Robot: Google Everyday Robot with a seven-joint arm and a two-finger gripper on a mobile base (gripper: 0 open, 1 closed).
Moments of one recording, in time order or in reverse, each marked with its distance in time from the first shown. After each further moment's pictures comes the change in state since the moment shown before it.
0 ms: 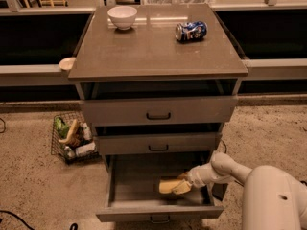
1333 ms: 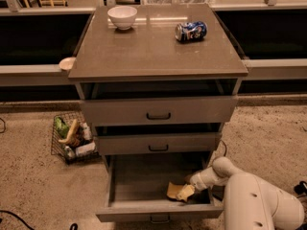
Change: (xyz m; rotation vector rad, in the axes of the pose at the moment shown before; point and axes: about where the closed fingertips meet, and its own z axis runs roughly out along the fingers) arm 0.053 -0.033 0.027 -0.061 0.041 0.133
